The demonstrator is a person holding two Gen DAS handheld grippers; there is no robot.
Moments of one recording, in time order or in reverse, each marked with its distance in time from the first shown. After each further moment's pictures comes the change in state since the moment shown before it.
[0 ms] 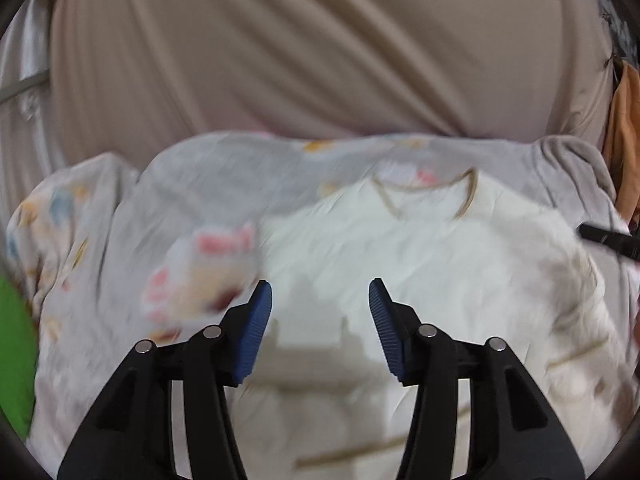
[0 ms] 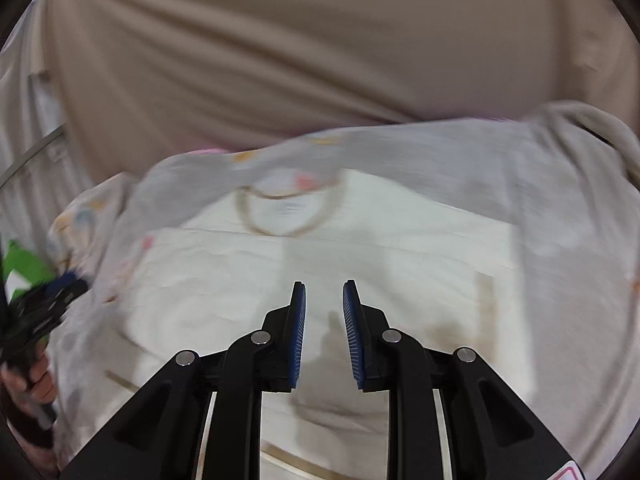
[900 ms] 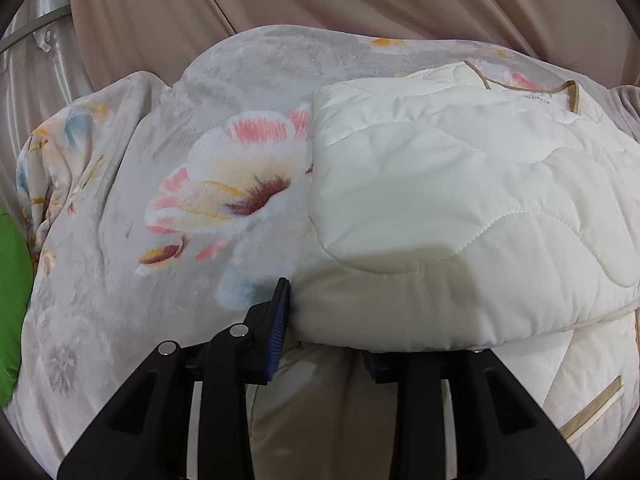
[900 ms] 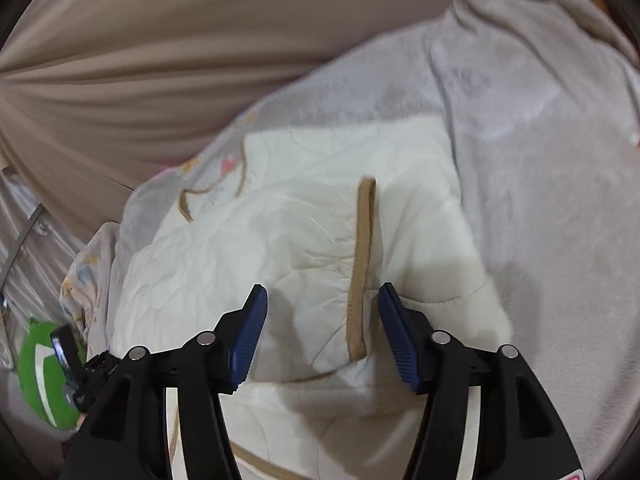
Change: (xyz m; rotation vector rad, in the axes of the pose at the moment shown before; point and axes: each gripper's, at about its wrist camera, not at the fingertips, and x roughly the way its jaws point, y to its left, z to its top) left arm 0.088 0.044 -0.086 -0.067 0.231 0.202; right arm 0.017 -0.125 -0.056 0.384 0.090 0.034
